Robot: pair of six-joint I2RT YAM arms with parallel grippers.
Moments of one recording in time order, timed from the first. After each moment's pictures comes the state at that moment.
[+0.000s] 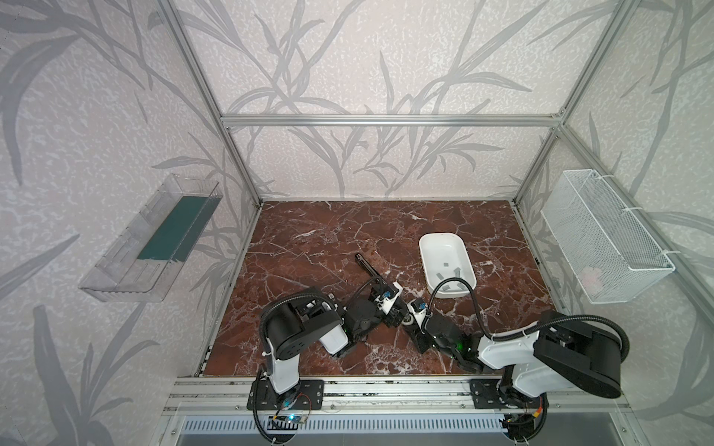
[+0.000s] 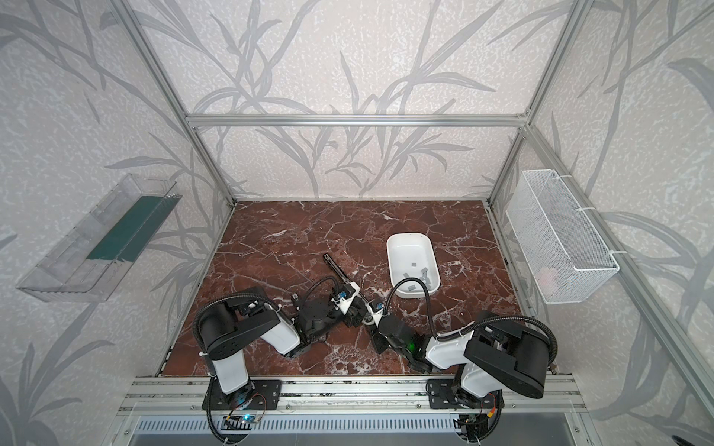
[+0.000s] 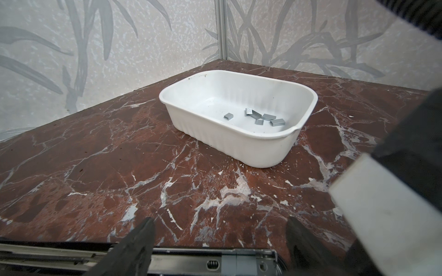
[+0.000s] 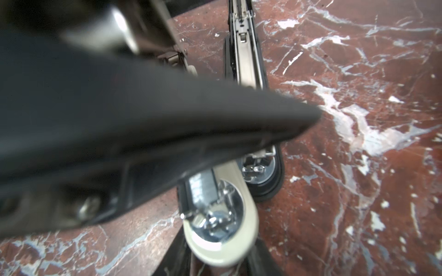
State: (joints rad) left arm -0.94 1.85 0.38 1.29 -0.10 0.06; right arm 1.04 1.45 0.22 0.59 0.19 0.37
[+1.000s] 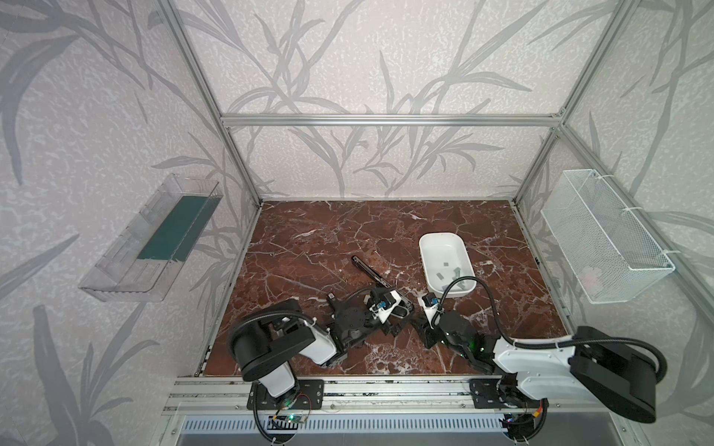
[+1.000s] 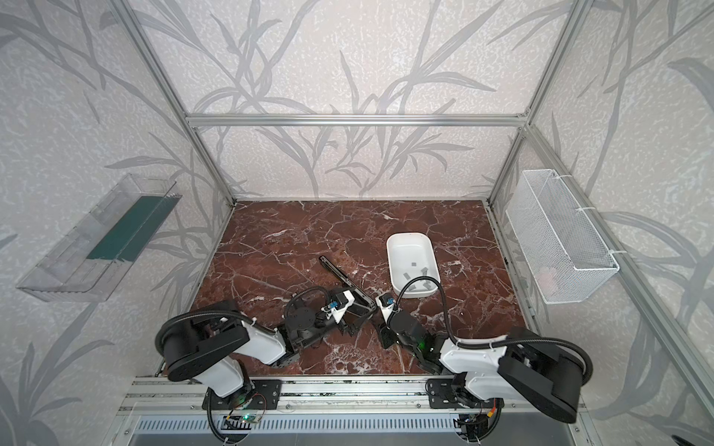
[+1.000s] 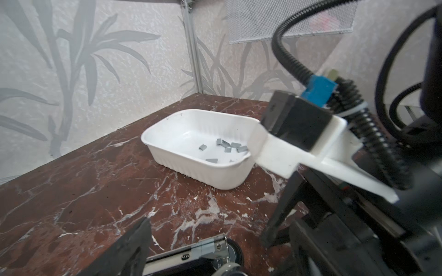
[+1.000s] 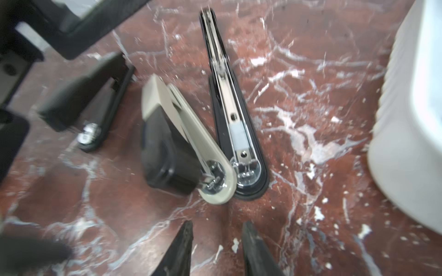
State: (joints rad) left arm -0.99 1.57 0.28 1.26 -0.08 0.08; right arm 0.98 1.14 0.18 0.44 0.18 0.36
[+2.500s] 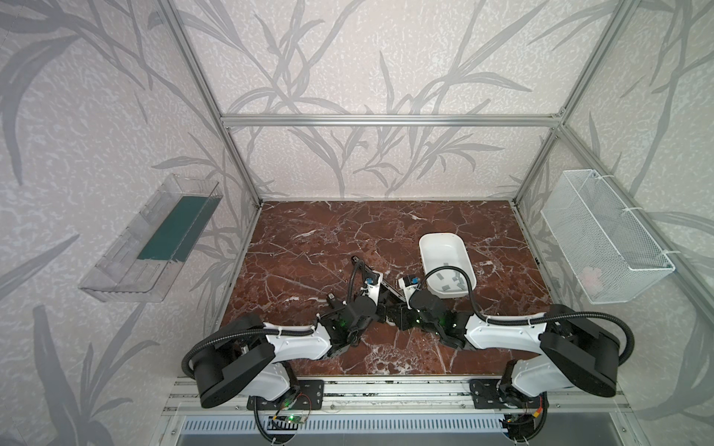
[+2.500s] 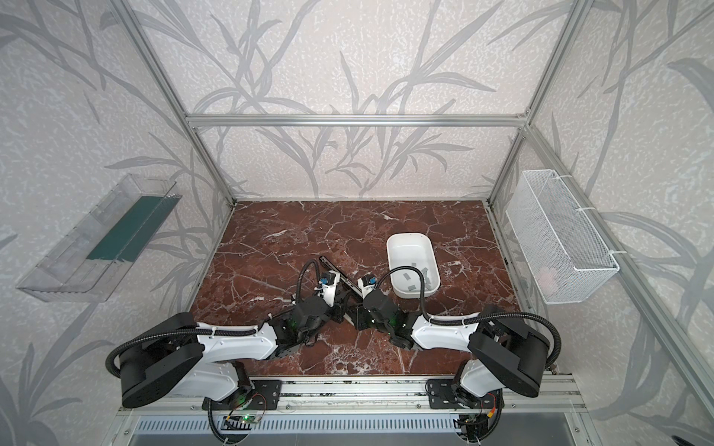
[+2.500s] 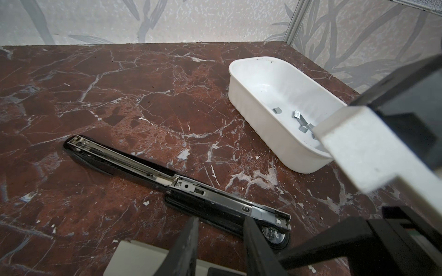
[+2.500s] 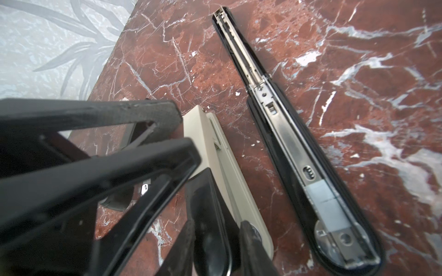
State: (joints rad) left arm -0.97 1.40 0.40 0.58 -0.40 -0.38; right arm 0.99 1.46 0.53 0.32 0.03 0.72
